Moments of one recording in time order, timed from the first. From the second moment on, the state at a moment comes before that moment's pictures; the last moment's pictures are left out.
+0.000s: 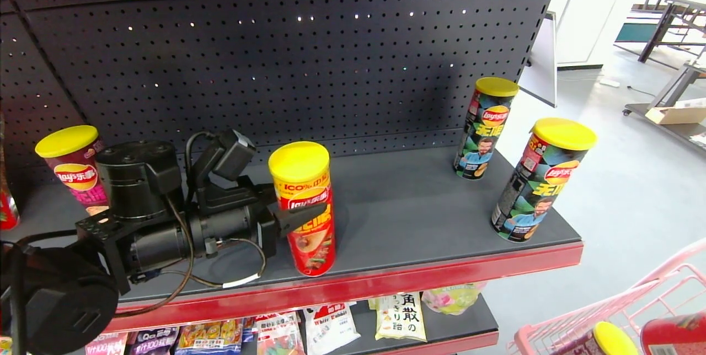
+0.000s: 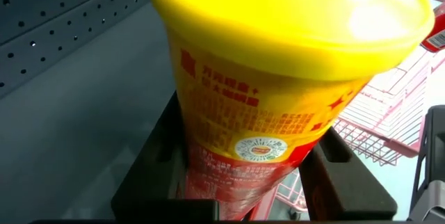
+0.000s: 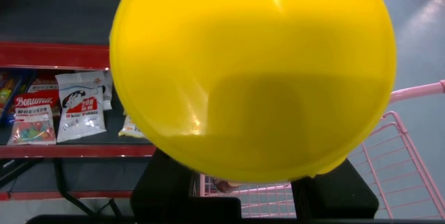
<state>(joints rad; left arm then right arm) -0.44 1.72 -0.54 -0.99 -0.55 0.03 0.26 0.30 -0.41 0.28 -0.21 -0.09</state>
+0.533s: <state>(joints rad) -0.44 1.73 -0.52 -1.01 -0.52 0.03 0.26 0.31 -0.41 0.28 -0.21 -0.09</state>
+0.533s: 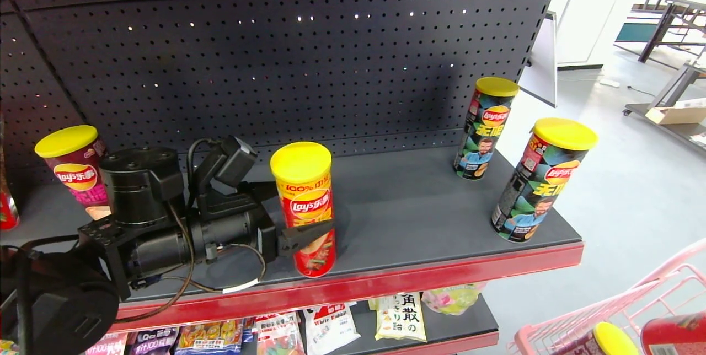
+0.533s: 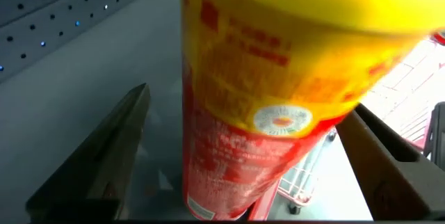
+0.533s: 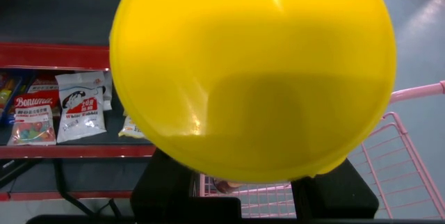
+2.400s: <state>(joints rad) -0.21 1.03 -0.19 -0.39 -0.31 0.00 0.25 0.60 -0.50 0.14 -0.21 -0.12</state>
